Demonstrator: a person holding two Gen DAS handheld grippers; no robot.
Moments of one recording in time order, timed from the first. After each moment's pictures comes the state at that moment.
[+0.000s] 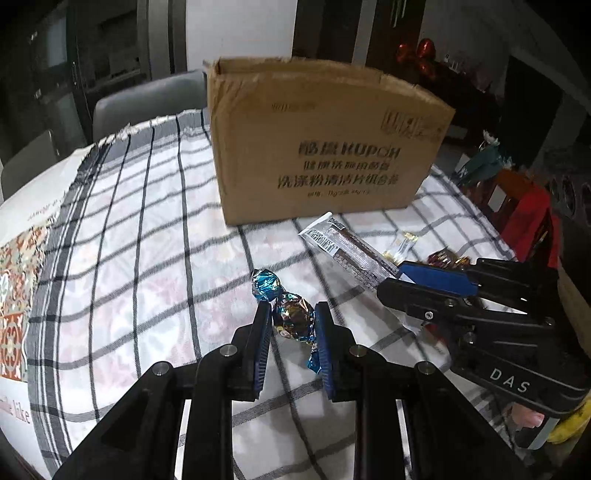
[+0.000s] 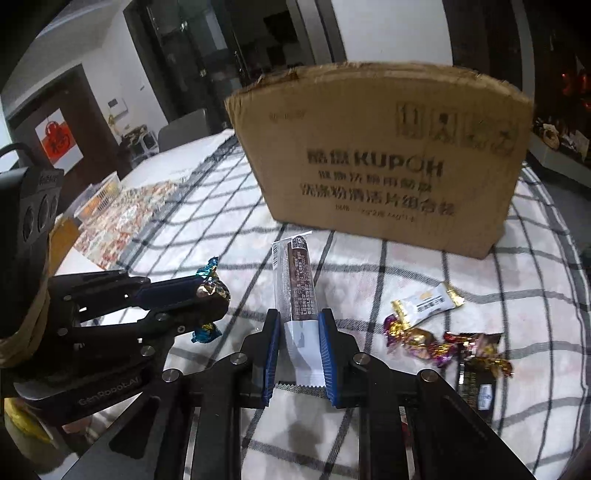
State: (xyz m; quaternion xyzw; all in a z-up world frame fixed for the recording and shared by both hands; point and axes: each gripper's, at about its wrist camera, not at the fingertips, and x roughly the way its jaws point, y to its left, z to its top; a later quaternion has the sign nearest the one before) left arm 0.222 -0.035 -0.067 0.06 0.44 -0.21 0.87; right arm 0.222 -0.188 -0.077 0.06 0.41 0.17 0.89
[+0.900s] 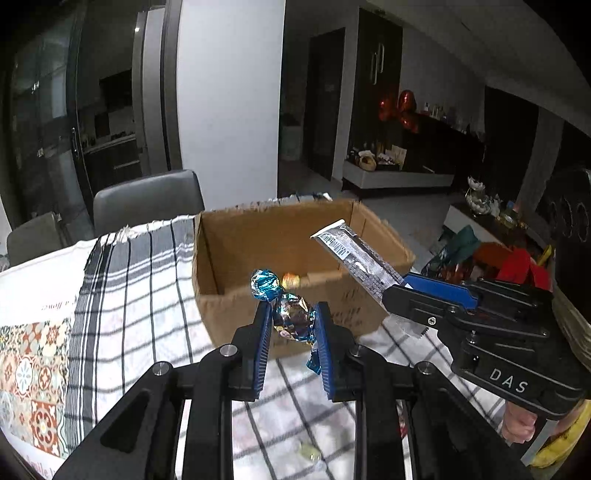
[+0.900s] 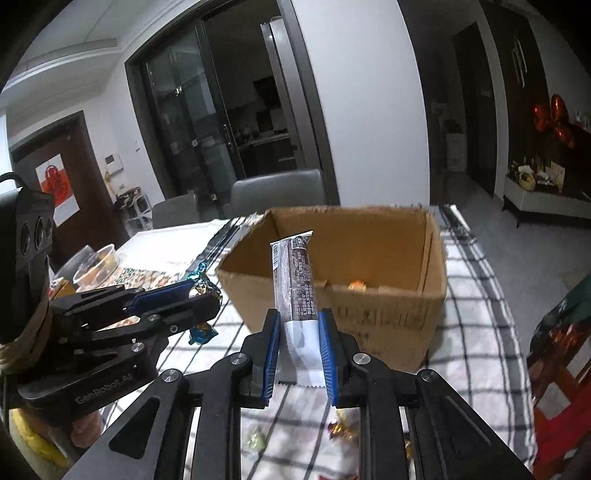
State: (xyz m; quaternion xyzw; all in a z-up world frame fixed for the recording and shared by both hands) left arm 0.260 -0.066 0.047 0.05 0.32 -0.23 0.92; right arm 0.242 -0.230 0.038 0.06 0.30 0.13 0.94
